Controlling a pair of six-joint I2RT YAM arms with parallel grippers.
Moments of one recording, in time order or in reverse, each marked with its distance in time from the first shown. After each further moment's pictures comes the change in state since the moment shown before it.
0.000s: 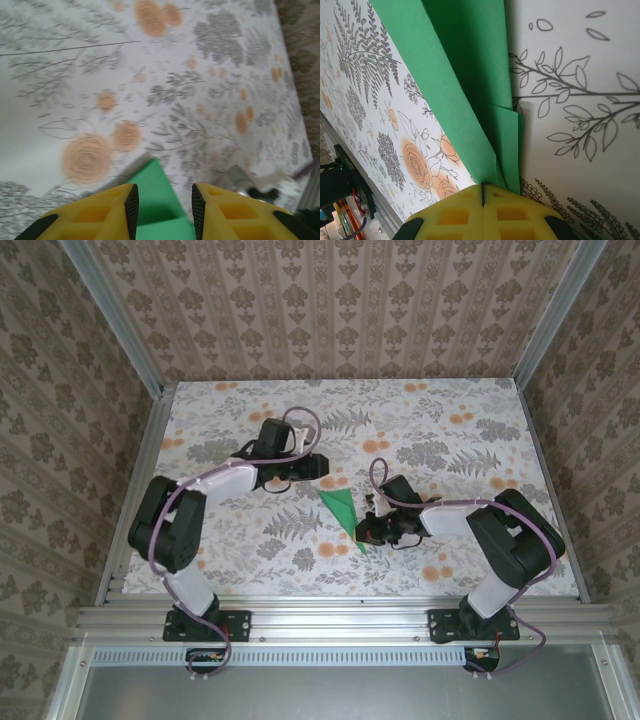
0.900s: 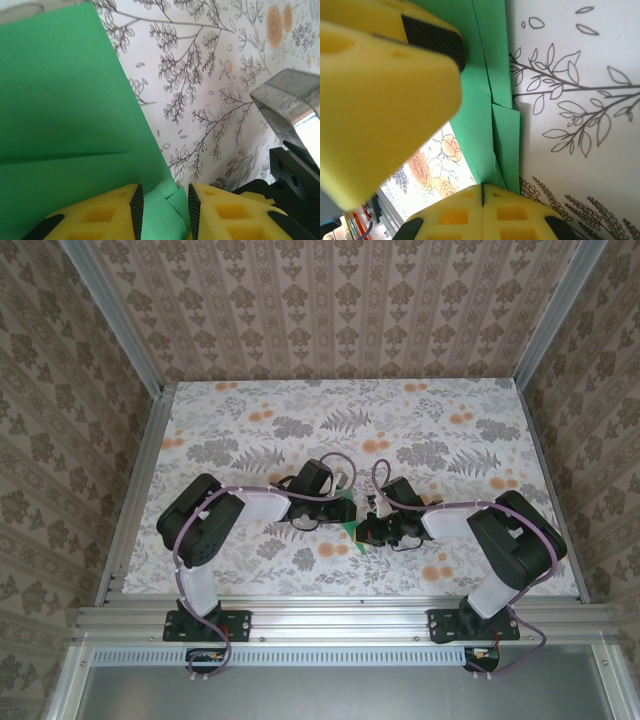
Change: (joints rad) left arm -0.229 0.154 -0.136 0.168 -0.051 -0.178; right arm -0.001 -0.010 -0.039 0.066 0.000 0.045
